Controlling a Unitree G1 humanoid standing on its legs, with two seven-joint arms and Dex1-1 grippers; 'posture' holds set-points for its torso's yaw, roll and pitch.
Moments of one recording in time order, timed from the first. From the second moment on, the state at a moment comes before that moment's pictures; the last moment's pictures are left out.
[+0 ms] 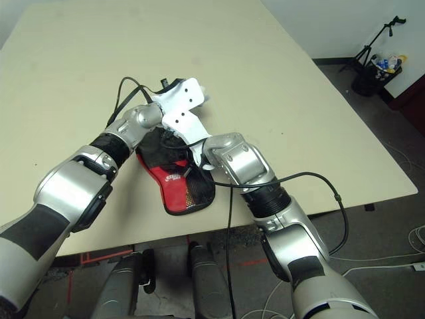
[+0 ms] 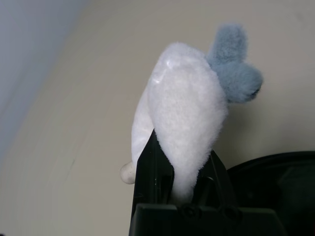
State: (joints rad) left arm -1.36 0.04 -0.33 1.36 0.45 -0.26 -0.21; right arm -0.84 -0.40 0.40 -0.01 0.18 1.07 0.75
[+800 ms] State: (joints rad) left arm -1.37 0.13 0.03 1.35 0.15 -0.14 -0.54; right arm -0.85 -0.39 0.35 0.08 0.19 1.03 0.75
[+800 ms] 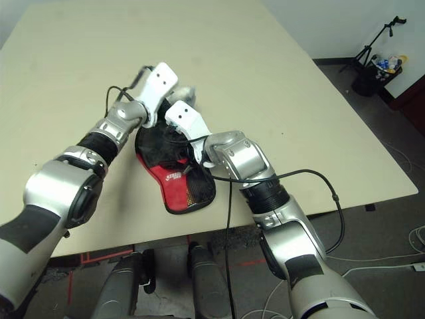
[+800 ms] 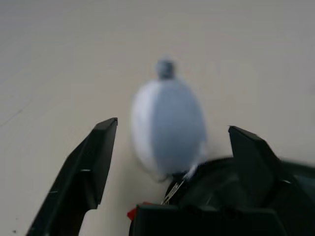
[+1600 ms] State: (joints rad) left arm -1.39 0.30 0.10 1.29 0.01 0.06 -0.86; right arm -1.25 -0.55 0.22 0.55 0.14 0.92 0.75
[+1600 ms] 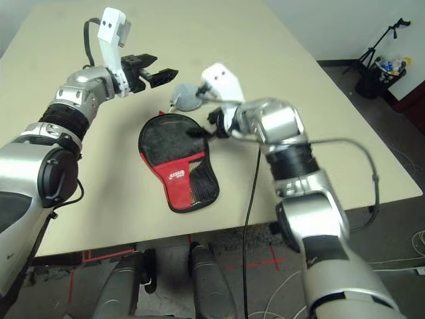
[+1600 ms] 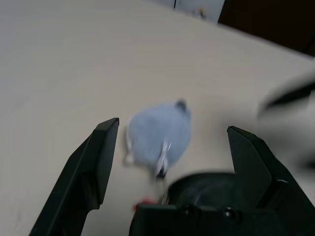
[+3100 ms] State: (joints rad) left arm -0.91 0.26 -0.20 0.48 0.01 0.48 -1.05; right arm -1.44 -0.27 0.12 1.34 -0.17 0.18 0.48
